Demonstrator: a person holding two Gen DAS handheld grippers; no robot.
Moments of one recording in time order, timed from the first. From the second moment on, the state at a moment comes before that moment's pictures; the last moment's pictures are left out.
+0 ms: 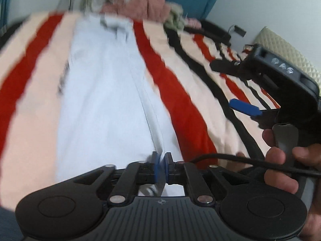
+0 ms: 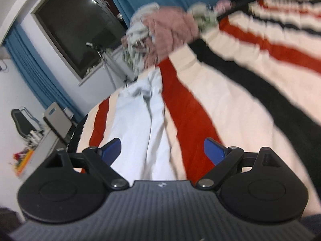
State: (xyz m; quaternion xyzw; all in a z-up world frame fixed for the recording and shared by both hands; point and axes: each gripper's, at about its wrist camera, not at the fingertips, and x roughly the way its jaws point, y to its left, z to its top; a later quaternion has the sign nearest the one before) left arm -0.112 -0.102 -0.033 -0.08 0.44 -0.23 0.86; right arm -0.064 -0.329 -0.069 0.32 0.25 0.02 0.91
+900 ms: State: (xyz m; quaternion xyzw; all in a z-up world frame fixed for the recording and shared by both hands) left arm -0.063 0.035 -0.086 -0.30 0.51 -0.14 0.79; right arm -0.040 -0.287 -0.137 0.39 0.47 0.04 0.79
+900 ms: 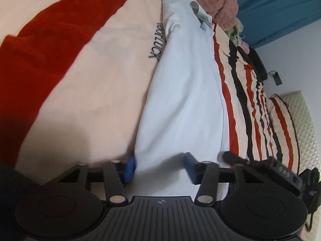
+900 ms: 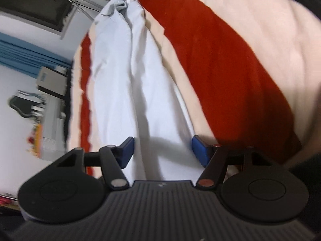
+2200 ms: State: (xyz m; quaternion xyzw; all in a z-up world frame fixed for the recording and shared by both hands) left arm -0.143 0.048 0.037 -0.46 0.38 -0.21 0.78; right arm -0.126 -0.302 0.008 0.41 0.33 0.14 0.84
